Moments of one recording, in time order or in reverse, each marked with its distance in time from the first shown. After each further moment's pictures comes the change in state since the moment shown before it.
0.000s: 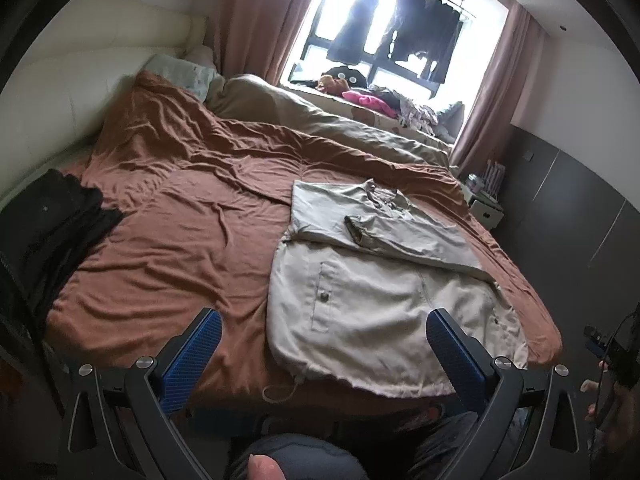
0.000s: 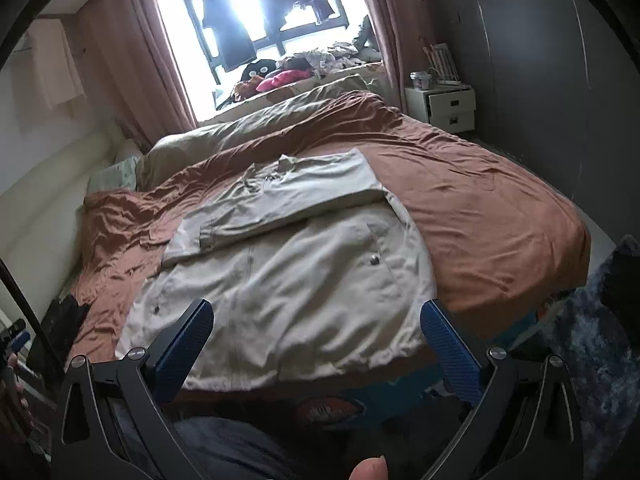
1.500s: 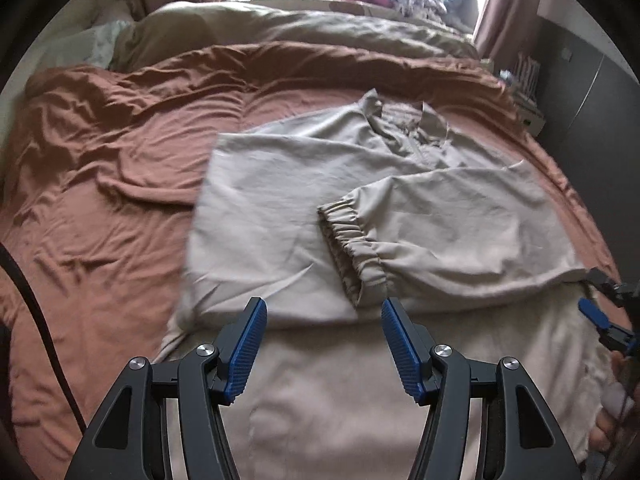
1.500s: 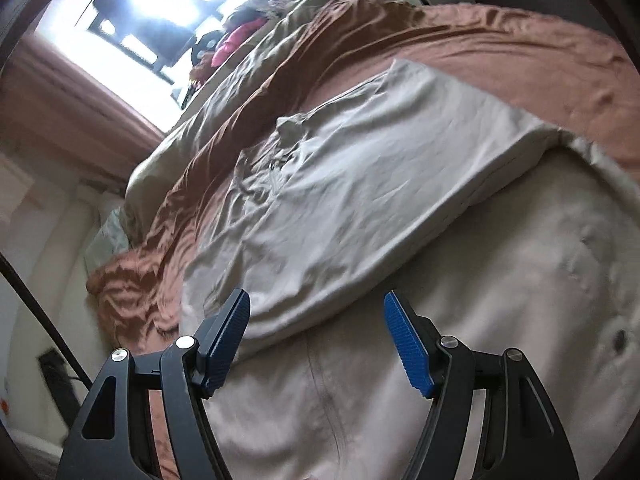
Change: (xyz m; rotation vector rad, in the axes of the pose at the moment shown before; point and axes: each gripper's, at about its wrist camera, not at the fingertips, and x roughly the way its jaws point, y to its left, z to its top) left arm 0.371 -0.082 0.122 0.177 0.353 0.092; right arm 0.342 0.037 0.120 0.421 0.202 0.122
